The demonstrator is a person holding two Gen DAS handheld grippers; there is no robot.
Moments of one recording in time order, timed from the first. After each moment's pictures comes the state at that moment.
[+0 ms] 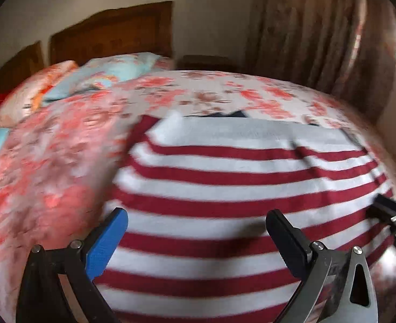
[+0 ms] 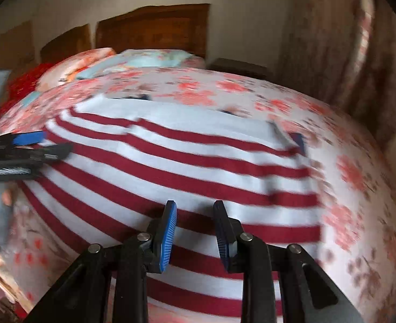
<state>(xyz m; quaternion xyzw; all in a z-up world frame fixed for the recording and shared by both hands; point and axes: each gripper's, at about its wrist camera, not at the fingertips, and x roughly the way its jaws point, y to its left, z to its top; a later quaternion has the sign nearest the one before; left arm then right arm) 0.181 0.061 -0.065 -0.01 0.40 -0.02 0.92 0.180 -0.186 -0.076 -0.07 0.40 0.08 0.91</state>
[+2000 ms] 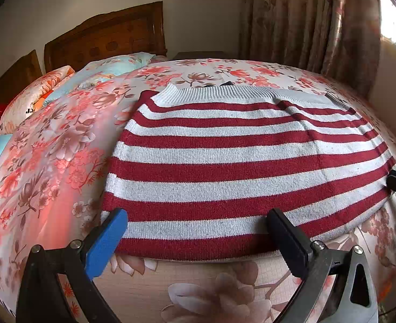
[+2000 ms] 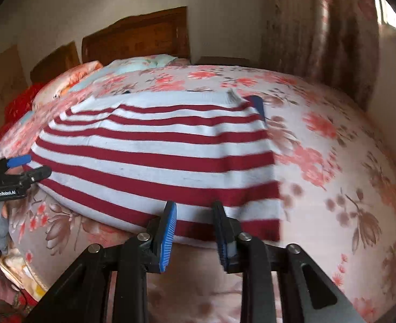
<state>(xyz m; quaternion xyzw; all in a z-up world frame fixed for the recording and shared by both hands) 0.125 0.052 -0.077 0.02 0.40 -0.04 0.91 0.124 -0.237 -0.082 0.00 0.39 0.08 0.92</state>
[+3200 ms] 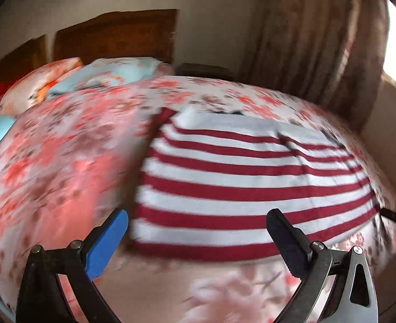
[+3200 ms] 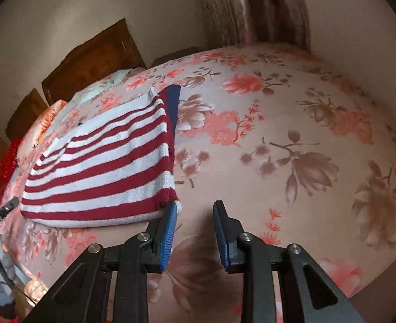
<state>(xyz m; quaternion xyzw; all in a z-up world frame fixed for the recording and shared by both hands) 0.122 0.075 -0.050 -0.03 0.38 -0.06 0.92 0.098 -0.322 -0.082 0.15 0.41 0.00 0.90</state>
